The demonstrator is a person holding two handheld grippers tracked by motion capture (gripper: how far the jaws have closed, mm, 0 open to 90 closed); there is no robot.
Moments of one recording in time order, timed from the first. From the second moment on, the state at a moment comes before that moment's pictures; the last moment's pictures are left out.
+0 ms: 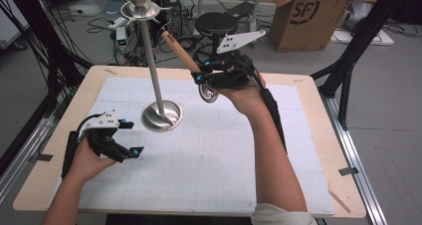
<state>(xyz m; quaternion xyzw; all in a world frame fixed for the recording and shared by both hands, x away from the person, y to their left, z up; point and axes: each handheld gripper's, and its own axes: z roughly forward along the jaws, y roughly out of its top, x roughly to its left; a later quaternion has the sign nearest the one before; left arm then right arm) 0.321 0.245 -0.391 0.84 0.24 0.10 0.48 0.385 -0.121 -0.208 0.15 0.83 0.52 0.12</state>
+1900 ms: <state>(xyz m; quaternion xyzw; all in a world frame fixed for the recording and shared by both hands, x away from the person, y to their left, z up) 0.322 0.250 -0.390 0.84 0.24 0.10 0.48 0.426 -0.068 -0.202 0.16 0.85 0.49 0.11</state>
